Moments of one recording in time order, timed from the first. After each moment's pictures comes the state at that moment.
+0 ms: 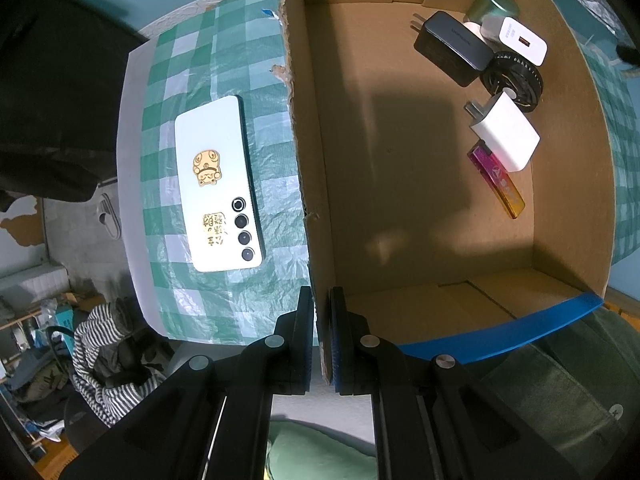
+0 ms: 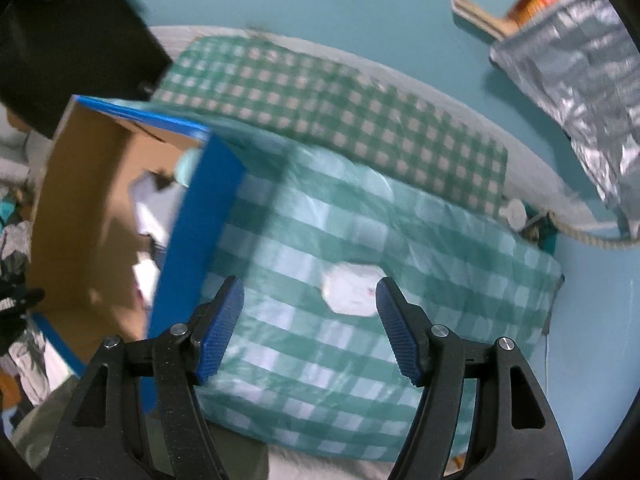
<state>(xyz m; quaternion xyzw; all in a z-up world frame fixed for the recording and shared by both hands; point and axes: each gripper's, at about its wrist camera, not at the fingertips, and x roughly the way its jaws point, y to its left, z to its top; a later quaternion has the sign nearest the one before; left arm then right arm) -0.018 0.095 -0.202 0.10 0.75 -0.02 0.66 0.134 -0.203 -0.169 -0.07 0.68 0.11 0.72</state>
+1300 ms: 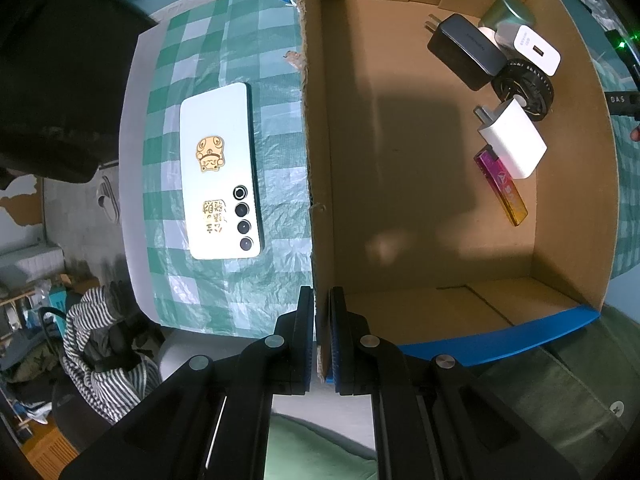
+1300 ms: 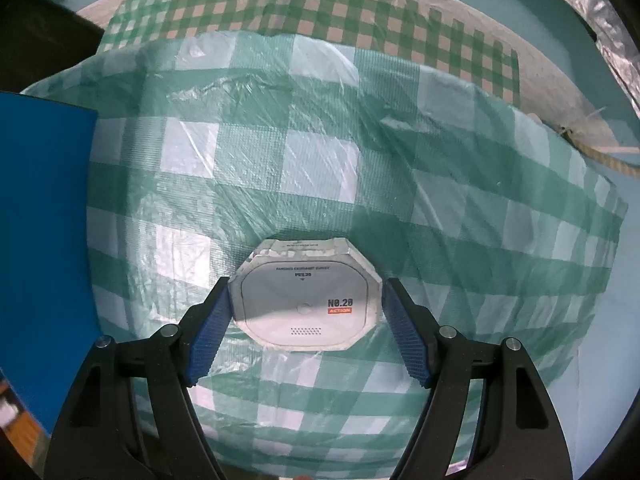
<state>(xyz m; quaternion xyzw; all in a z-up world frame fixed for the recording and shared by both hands) -0.019 0.097 -0.205 0.08 0.75 0.00 0.65 0.151 -0.245 -0.298 -0.02 0.75 0.06 0.66</state>
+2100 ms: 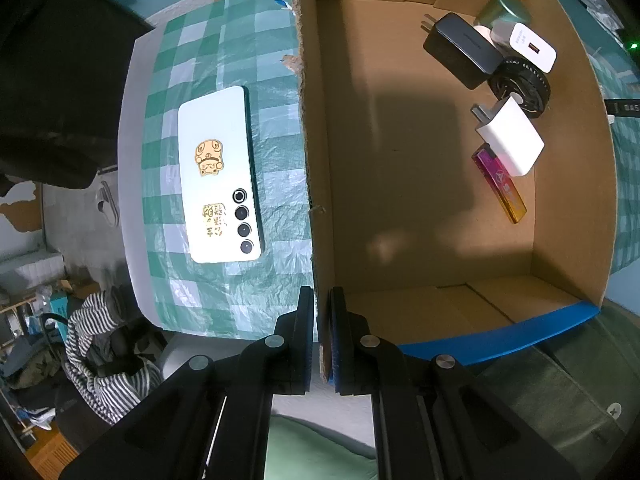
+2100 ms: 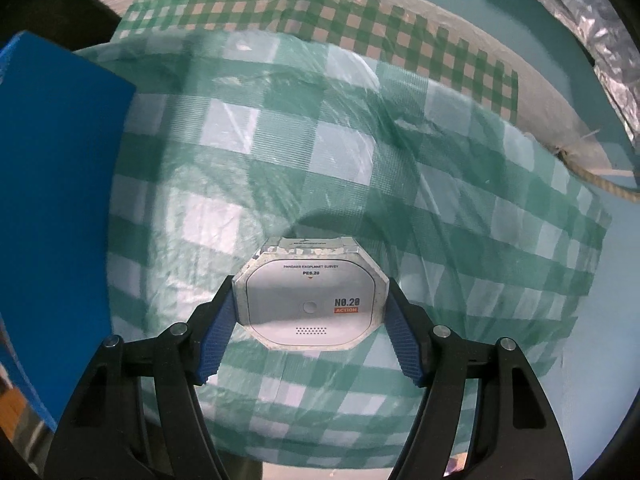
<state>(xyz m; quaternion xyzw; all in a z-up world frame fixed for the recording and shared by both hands) -0.020 0.094 -0.204 0.08 0.75 -0.01 0.66 0.137 -0.228 -0.263 -0.06 0.74 0.08 0.66</state>
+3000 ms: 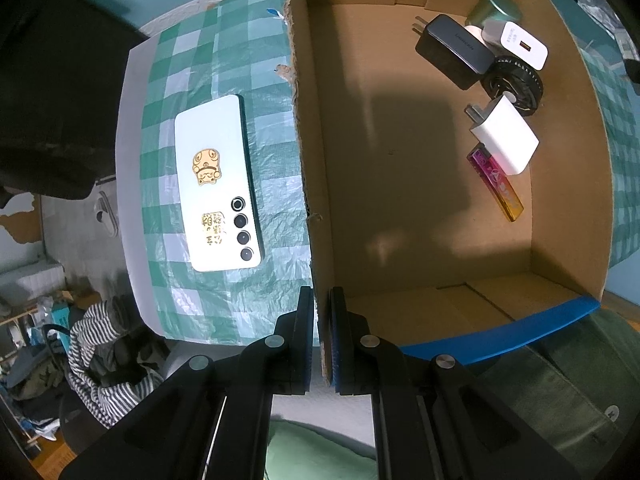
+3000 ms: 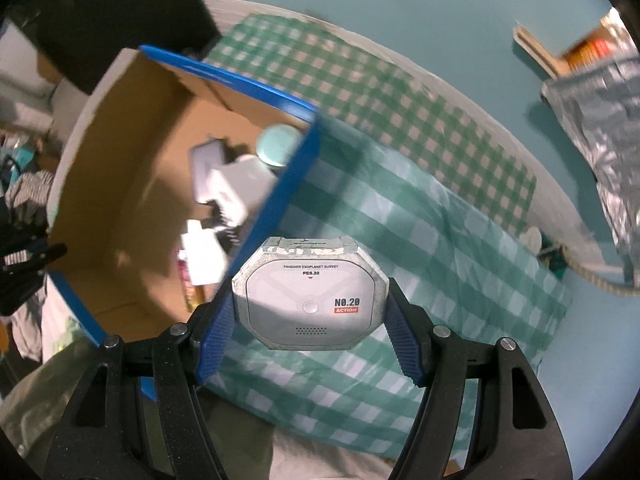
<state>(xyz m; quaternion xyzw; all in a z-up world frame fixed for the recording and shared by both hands) -0.019 0.094 -0.201 0.09 0.74 -0.02 0.66 0.111 -0.128 -0.136 -0.14 0.66 0.20 0.71</state>
